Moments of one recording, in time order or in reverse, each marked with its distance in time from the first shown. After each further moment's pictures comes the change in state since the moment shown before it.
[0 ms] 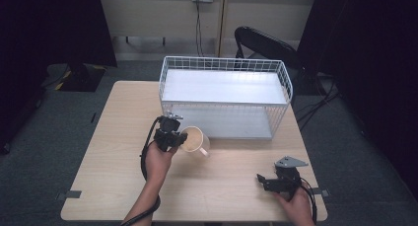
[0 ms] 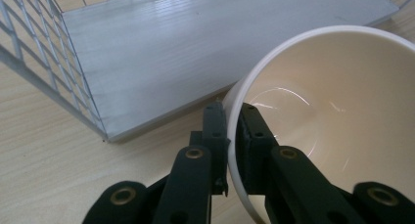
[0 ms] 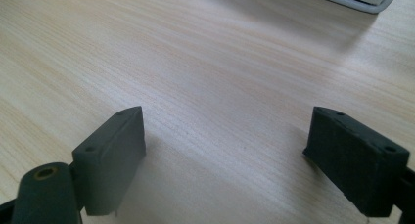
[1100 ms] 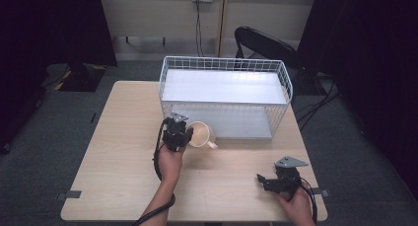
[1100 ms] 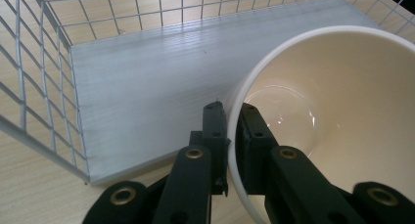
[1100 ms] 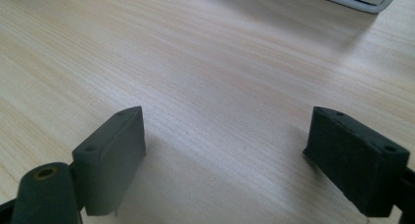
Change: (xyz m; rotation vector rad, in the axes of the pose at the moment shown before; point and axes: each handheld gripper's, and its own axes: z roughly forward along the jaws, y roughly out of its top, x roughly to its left) left arm -0.012 -0.004 0.028 -0.170 0.076 -0.041; right arm 0.000 0.000 0.000 0.000 0.000 0.000
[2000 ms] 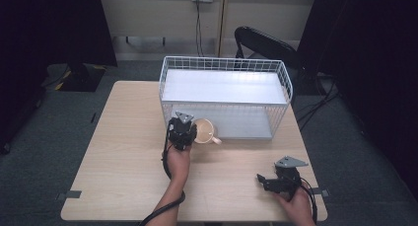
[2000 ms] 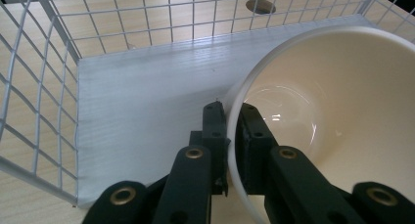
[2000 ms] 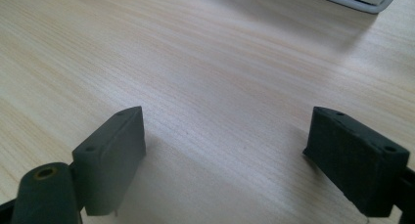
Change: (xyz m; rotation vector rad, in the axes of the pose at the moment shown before) left arm -0.013 0.001 0.018 -0.063 0.093 -0.026; right arm 0.000 0.000 0.000 -0.001 0.001 0.000
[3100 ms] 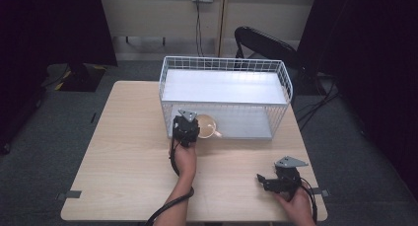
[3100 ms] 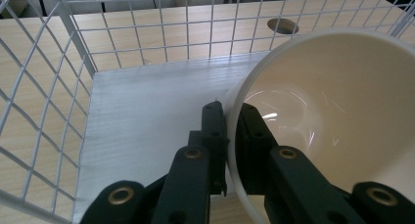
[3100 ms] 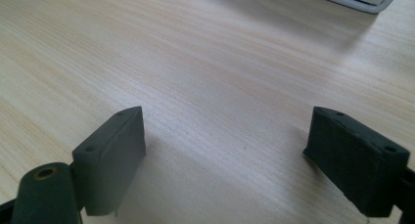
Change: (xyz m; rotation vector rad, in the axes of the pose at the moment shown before) left arm -0.008 0.003 0.017 -0.056 0.085 -0.041; right arm 0.000 0.000 0.000 0.000 0.000 0.000
